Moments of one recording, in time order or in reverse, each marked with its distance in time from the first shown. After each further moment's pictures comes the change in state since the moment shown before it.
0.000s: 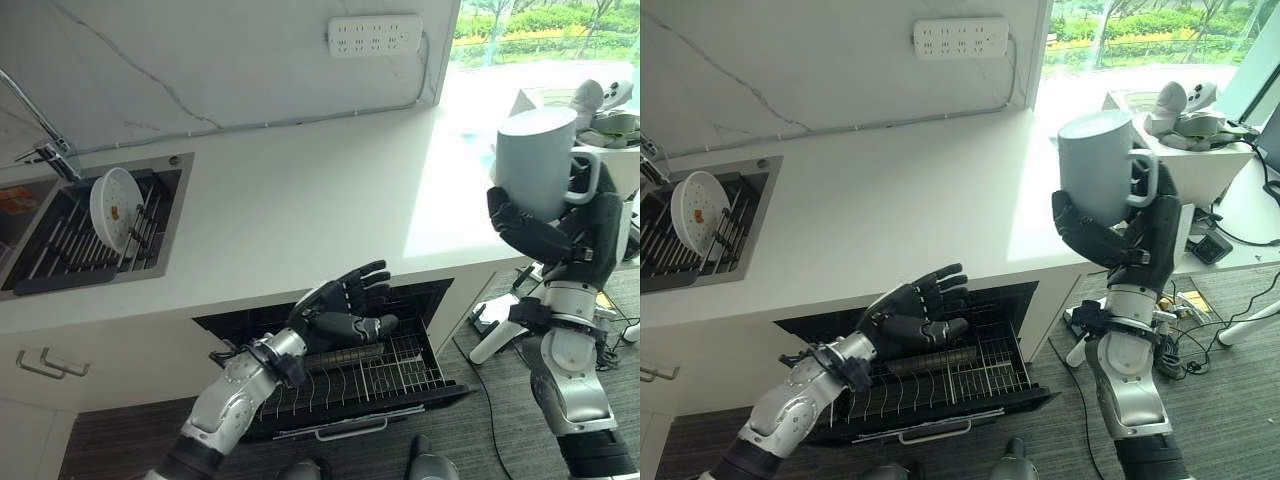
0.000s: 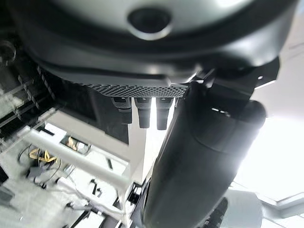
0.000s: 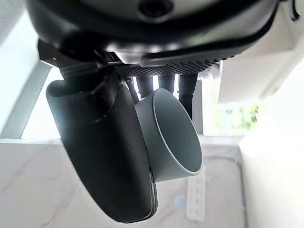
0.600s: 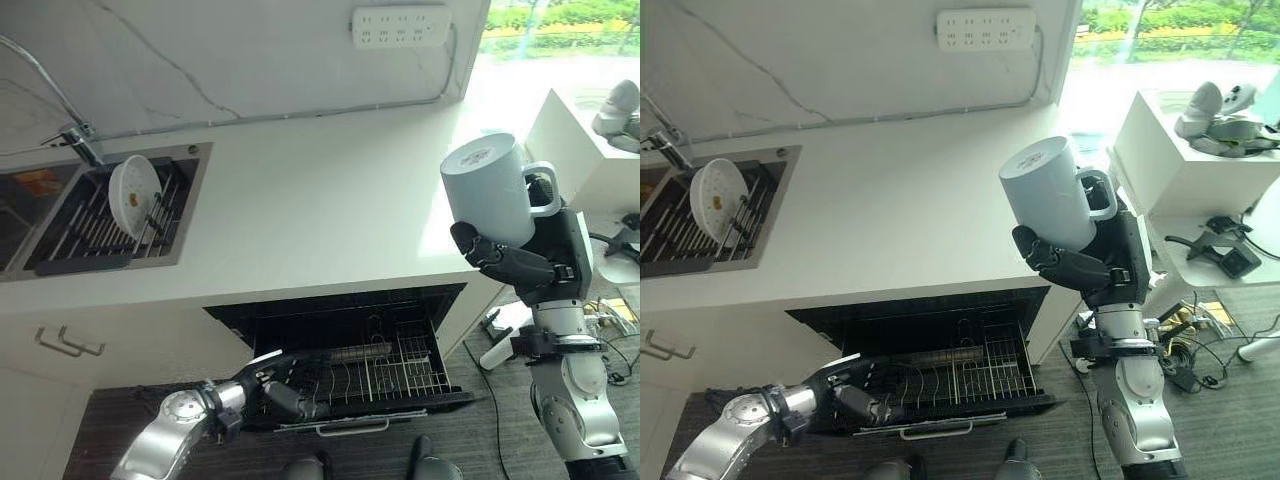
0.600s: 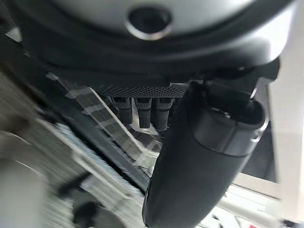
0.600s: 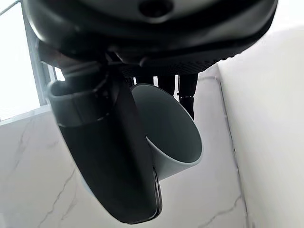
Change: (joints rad) left arm 0.226 0.246 0.115 -0.006 0.495 0.219 -0.302; right arm 0.083 -0.032 -0.015 -0.077 0.303 0.000 0.411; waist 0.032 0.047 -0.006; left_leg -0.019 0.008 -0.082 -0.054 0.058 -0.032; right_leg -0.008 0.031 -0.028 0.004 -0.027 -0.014
